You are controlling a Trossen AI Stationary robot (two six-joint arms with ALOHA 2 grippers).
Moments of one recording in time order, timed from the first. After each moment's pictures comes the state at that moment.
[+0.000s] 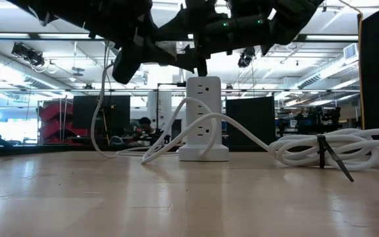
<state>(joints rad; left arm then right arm) -0.25 1.40 0.68 0.51 -0.86 1.02 -0.04 1.77 1.02 0.64 0.01 0.28</state>
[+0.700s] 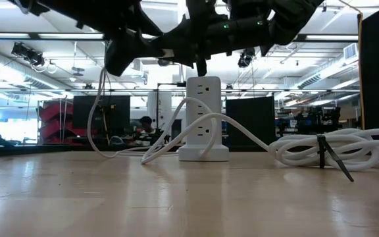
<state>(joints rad) -0.35 1.38 0.68 0.52 -1.09 0.99 -0.05 1.77 1.02 0.62 -0.02 0.20</state>
